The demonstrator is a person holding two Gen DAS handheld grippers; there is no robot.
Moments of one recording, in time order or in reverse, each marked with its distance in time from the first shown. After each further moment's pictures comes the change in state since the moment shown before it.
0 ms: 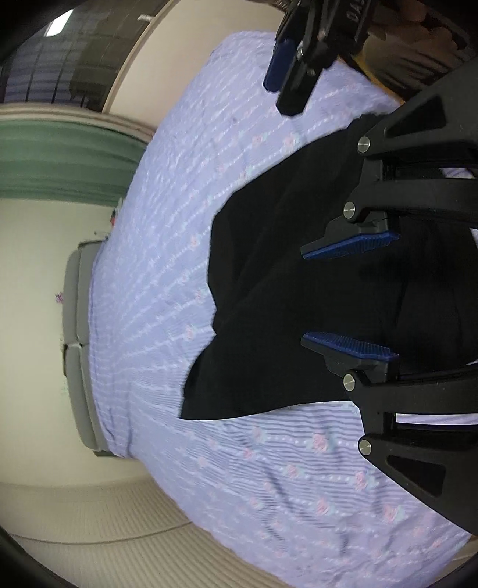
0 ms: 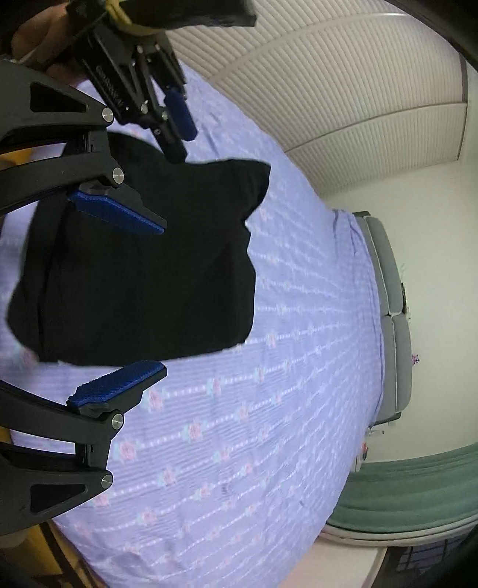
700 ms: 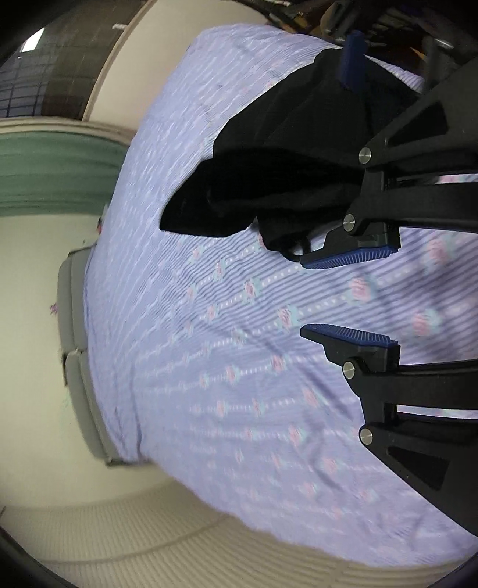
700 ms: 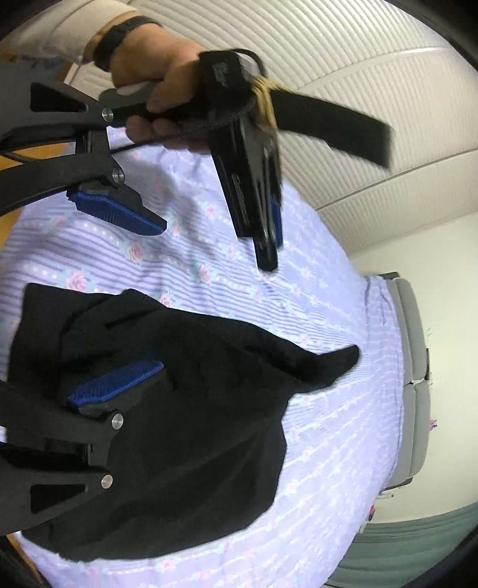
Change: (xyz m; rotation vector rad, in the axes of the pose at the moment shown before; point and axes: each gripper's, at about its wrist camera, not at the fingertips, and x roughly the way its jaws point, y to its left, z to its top) left arm -0.019 0.140 0.026 0.134 0.018 0.005; right arm 0.030 0.167 -0.026 -0.067 0.064 0.202
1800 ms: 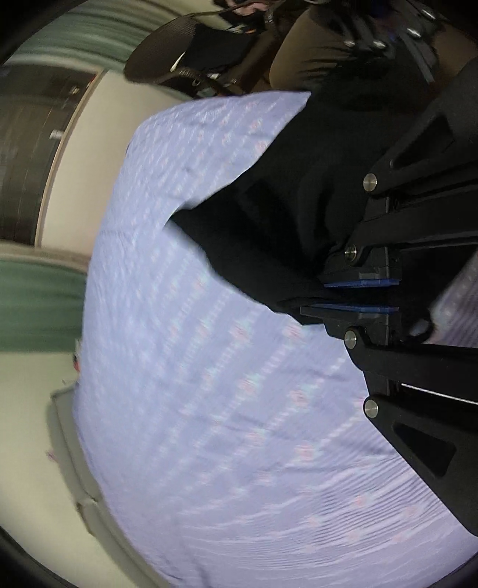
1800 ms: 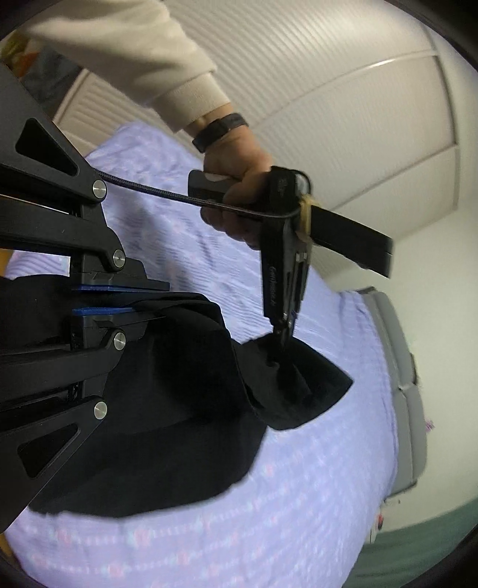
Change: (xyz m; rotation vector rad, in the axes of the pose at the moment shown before) left arm 0.114 -0.054 0.105 0.329 0.129 -0.460; right arm -0.005 -0.051 0.029 0.043 -0.007 0.153
